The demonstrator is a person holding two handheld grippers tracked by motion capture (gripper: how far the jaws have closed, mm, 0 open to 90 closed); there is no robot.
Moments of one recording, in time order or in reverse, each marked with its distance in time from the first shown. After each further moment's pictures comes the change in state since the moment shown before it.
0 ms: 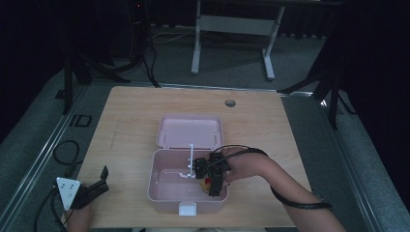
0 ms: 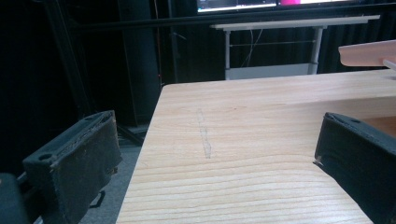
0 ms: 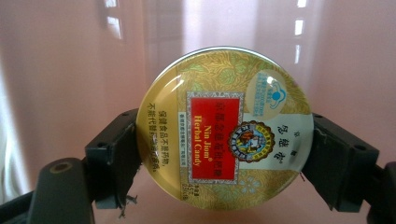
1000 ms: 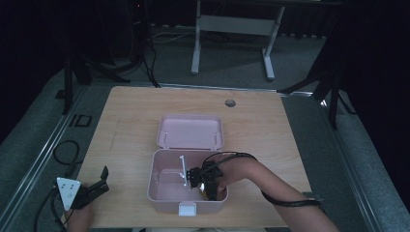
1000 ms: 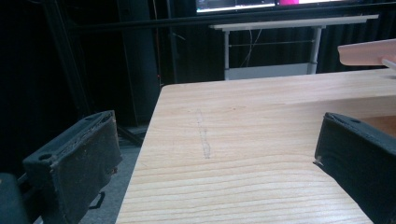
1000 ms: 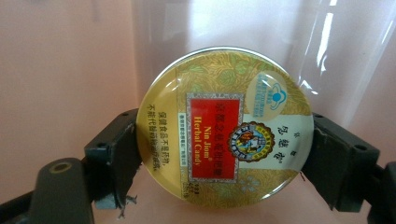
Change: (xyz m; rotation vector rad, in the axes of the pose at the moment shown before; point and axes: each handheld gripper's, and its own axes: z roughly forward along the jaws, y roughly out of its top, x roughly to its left) left arm 0.000 0.000 0.000 -0.005 -0.001 0.003; right arm -0.004 0.017 0.046 0.157 0.060 -0.042
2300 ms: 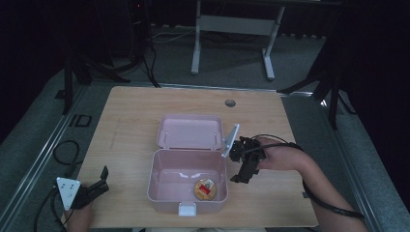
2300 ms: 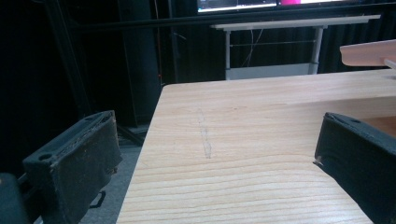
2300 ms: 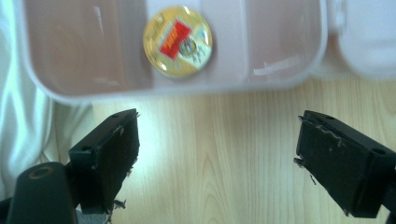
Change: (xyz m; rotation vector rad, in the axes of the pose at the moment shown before) left arm 0.000 0.000 0.000 0.002 0.005 -0.001; right arm -0.001 -0.124 -0.071 -0.399 -0.125 0.155
